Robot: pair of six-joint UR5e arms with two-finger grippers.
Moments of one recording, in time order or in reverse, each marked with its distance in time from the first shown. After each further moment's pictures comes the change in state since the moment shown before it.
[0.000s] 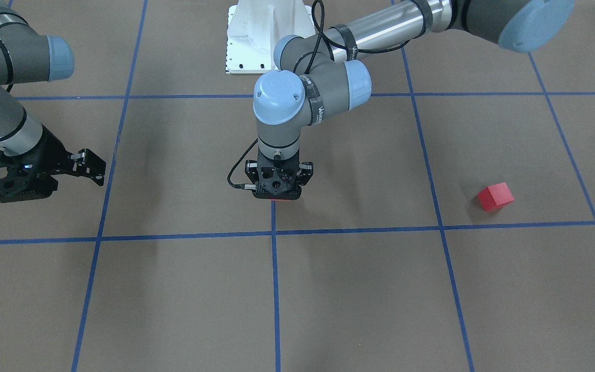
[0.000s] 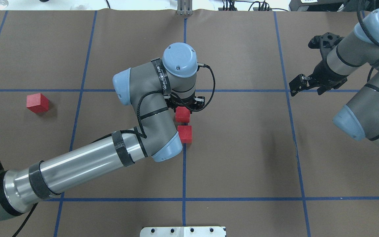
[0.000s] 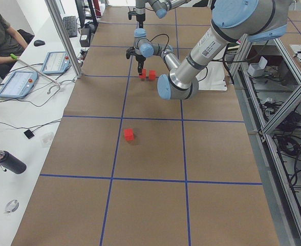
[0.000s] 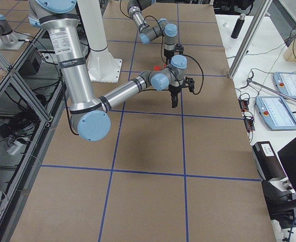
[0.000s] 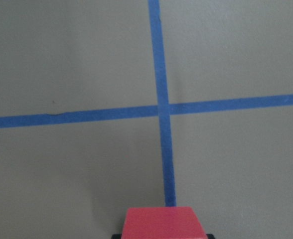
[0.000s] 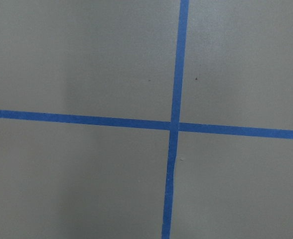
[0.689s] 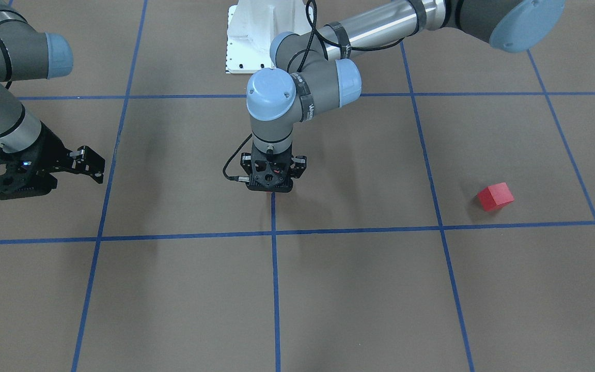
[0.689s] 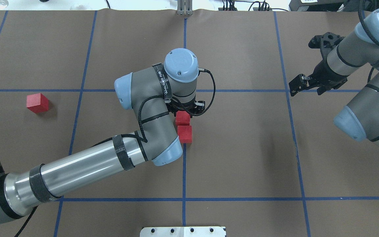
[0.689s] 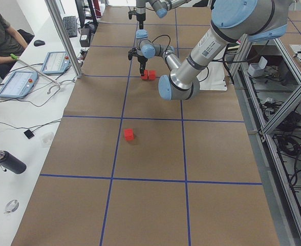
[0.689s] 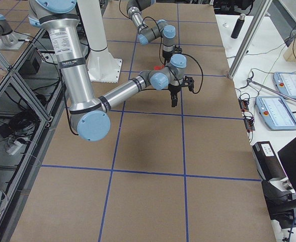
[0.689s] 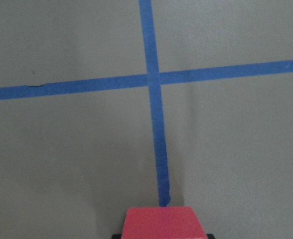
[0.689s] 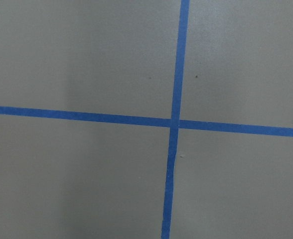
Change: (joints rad) left arm 0.011 0.006 -0.001 0.006 -0.002 -0.010; right arm -0.001 -0.002 0.011 0.000 0.000 0.008
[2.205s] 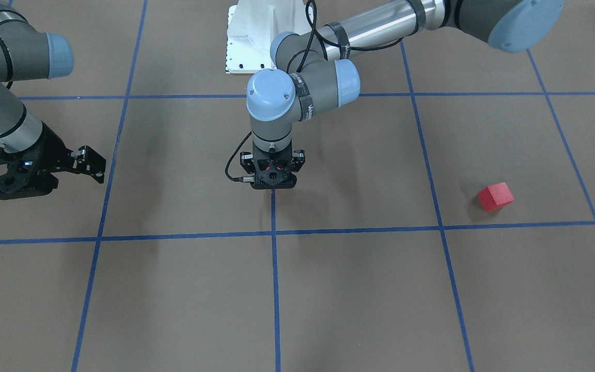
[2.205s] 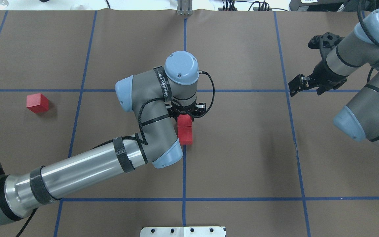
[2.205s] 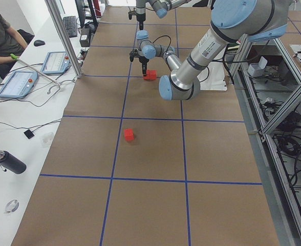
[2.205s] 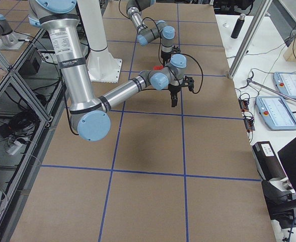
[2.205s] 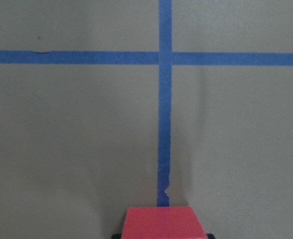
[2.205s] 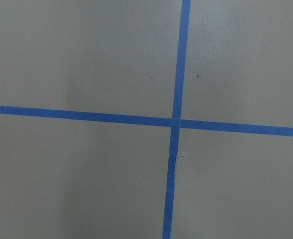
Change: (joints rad) left arm 0.009 0.003 0.001 -0.007 -0.030 -0.110; right arm -0.002 0.001 -0.002 0.000 0.000 0.000
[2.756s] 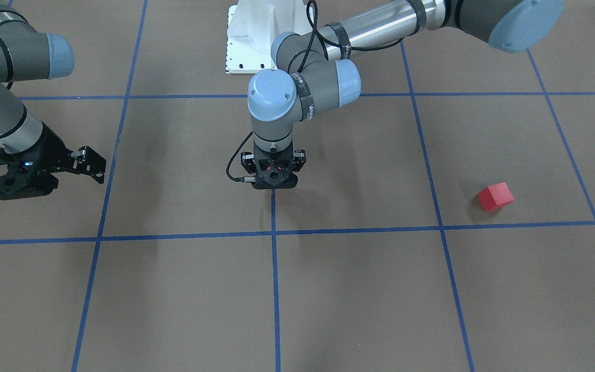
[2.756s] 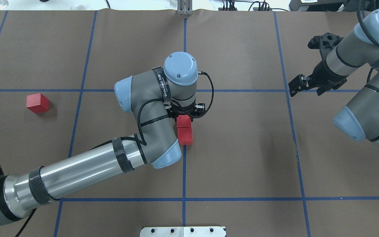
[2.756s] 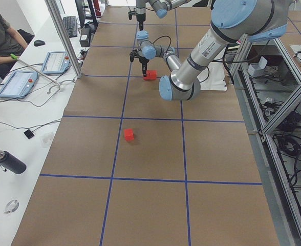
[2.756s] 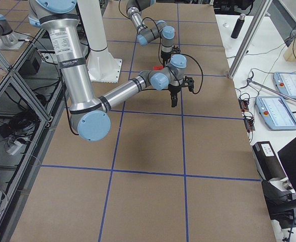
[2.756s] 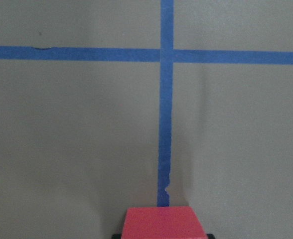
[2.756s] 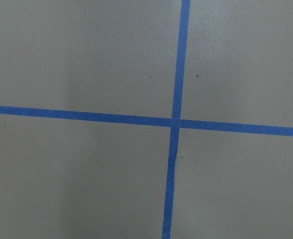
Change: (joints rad) left arm 0.000 0.009 -0.005 -0.001 0.000 0.003; right arm -0.001 0.000 -0.002 0.000 0.000 0.000
